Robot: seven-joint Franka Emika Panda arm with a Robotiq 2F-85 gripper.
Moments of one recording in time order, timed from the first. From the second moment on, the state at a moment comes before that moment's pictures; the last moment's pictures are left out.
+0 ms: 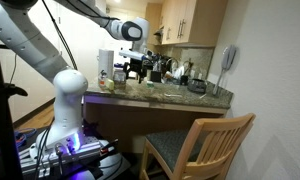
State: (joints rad) arm 0.00 -0.67 -0.20 -2.56 -0.10 1.88 -0.48
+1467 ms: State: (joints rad) arm 0.51 -0.86 0.10 -2.51 0.13 1.87 -0.54
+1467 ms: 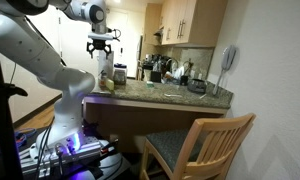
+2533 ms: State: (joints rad) arm 0.51 -0.57 0.23 -2.58 0.08 2.27 -0.44
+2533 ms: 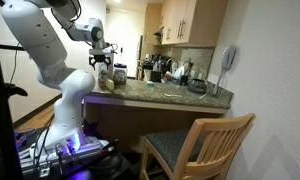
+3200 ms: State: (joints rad) arm 0.51 -0.47 0.28 -2.58 0.06 2.48 -0.35
